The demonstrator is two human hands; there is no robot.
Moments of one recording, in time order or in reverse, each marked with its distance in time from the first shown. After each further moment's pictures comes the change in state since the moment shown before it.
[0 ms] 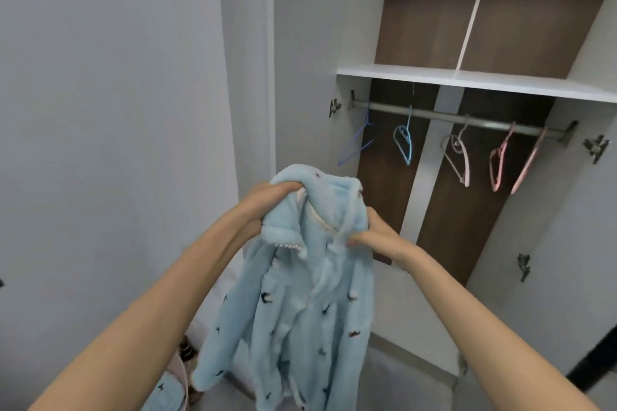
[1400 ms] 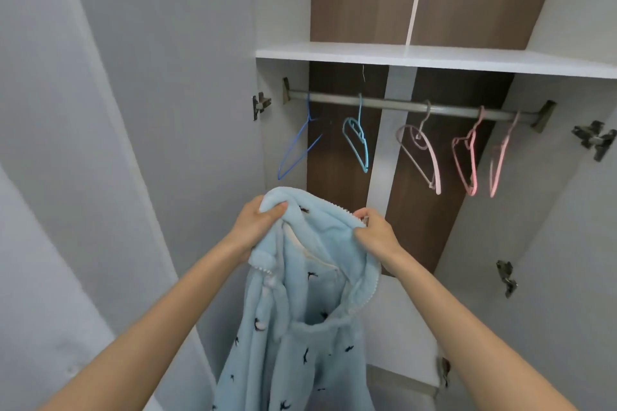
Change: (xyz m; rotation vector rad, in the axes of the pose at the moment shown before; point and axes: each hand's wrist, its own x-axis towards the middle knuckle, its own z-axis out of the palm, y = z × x) left_hand 0.236 -0.025 0.134 0.074 -0.212 0.135; right_hand 0.201 0.096 -0.126 -0.055 0.476 0.138
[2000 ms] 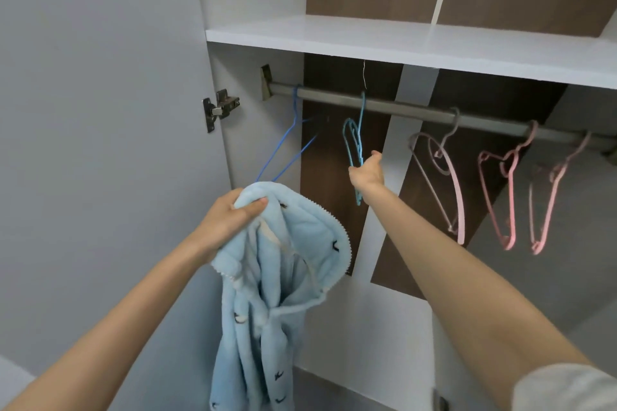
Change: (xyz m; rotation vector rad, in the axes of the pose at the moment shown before) left_hand 0.178 0.001 0.023 0.079 0.028 -0.041; right_hand 0.278 -0.038 -0.025 0.047 0.148 0.187
